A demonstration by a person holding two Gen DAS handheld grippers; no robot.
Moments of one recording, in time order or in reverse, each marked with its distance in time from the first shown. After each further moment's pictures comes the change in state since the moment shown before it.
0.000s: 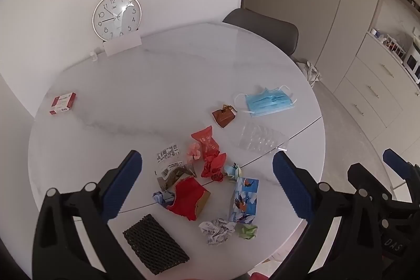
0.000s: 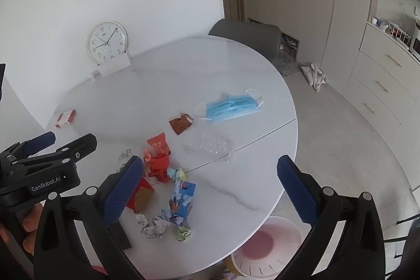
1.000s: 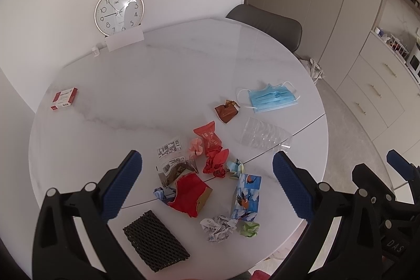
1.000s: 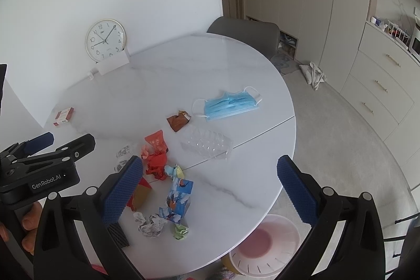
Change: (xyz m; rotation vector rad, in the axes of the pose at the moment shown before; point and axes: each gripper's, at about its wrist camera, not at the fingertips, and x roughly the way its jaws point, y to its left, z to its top) left arm 0.010 0.005 -0.009 -0.011 0.018 0.010; right arm 0.004 -0.002 -0.003 -0.002 0.015 -0.012
